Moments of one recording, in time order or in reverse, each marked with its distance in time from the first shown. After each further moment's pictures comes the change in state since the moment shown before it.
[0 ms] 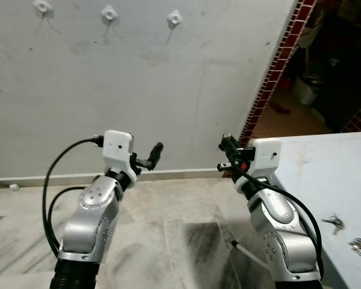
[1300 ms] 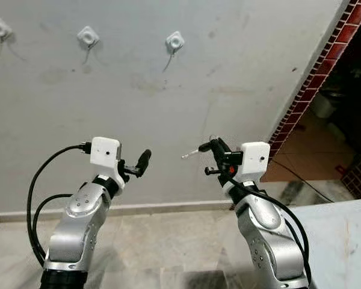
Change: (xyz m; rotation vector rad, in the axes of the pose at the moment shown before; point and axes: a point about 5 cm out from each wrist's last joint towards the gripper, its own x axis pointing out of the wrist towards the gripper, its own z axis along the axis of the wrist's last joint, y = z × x) left arm -0.007 -0.009 -0.008 -0.006 0.046 -0.051; right arm -0.005 0.007 -0.003 0.000 -0.009 -0.009
